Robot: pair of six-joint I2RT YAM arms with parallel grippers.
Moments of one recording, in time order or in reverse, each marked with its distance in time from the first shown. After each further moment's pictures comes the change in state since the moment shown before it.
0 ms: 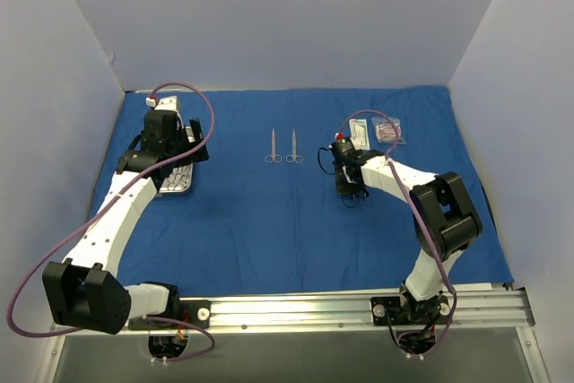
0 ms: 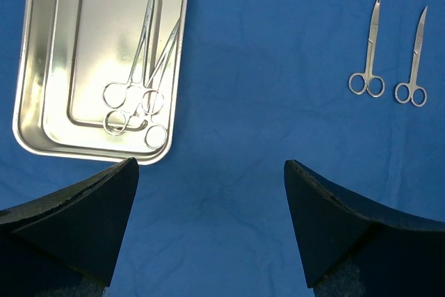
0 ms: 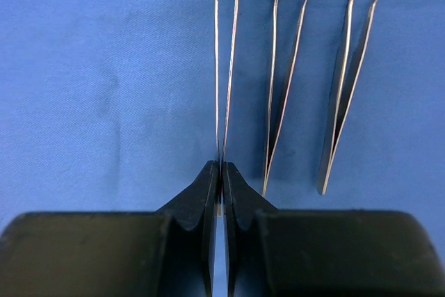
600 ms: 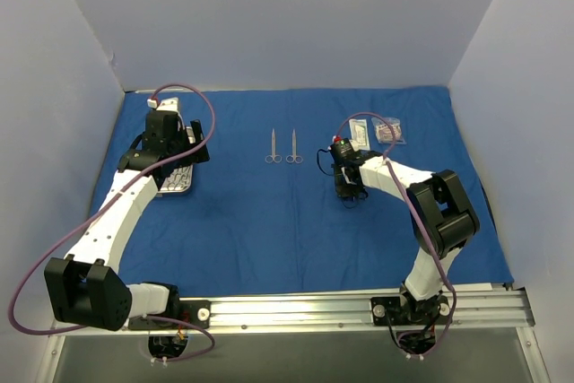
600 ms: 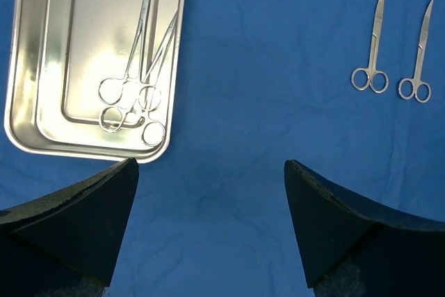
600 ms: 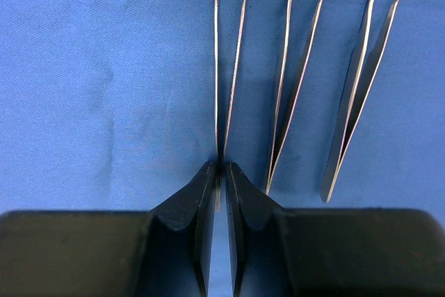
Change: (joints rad) left arm 0.005 0.017 -0.005 0.000 0.012 -0.004; right arm 0.000 0.029 -0.002 0.004 -0.017 -0.039
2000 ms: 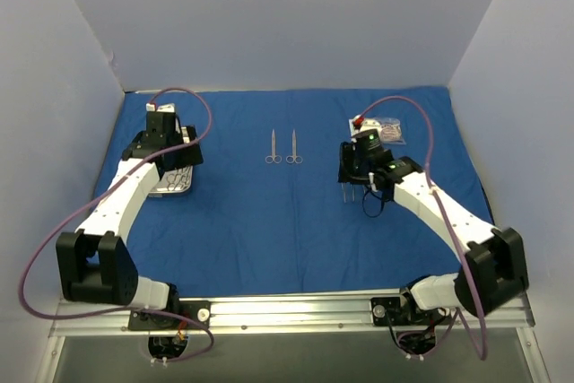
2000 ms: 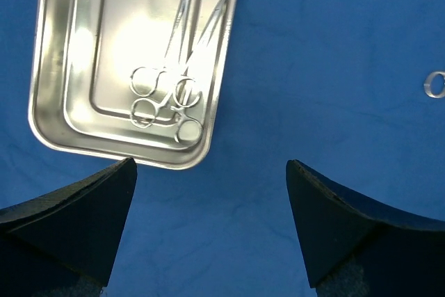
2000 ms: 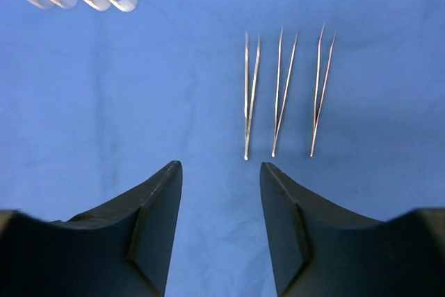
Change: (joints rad) left arm 0.062 0.103 0.000 -0.002 -0.018 0.032; right arm -0.001 -0.366 -0.043 -0.016 -0.032 0.053
